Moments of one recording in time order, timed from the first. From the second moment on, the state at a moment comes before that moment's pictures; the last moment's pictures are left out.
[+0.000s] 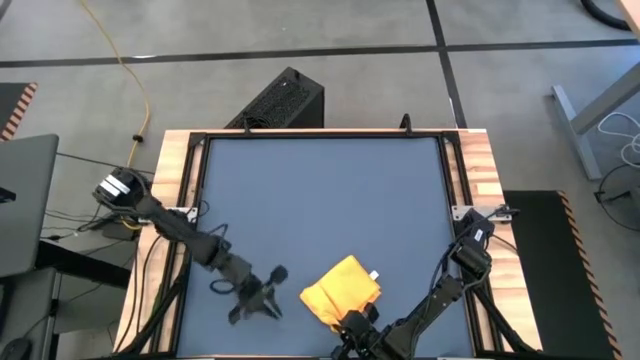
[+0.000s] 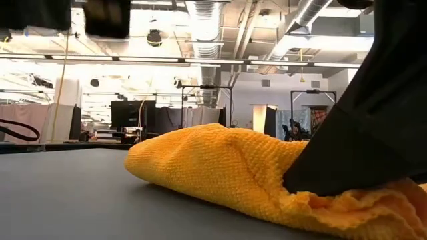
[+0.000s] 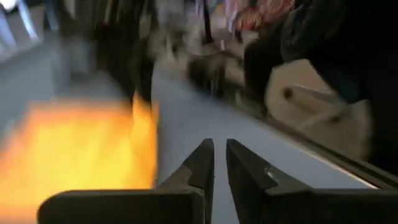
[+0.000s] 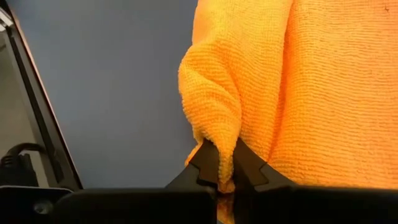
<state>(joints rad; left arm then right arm) -0.54 1.49 0.59 0.52 0.19 0.23 0.83 2.30 1.66 -0.56 0.79 1.52</state>
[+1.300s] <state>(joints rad) -0.47 1.92 1.04 0.09 -0.14 0.60 0.84 2.30 1.66 -0.53 0.79 1.51</state>
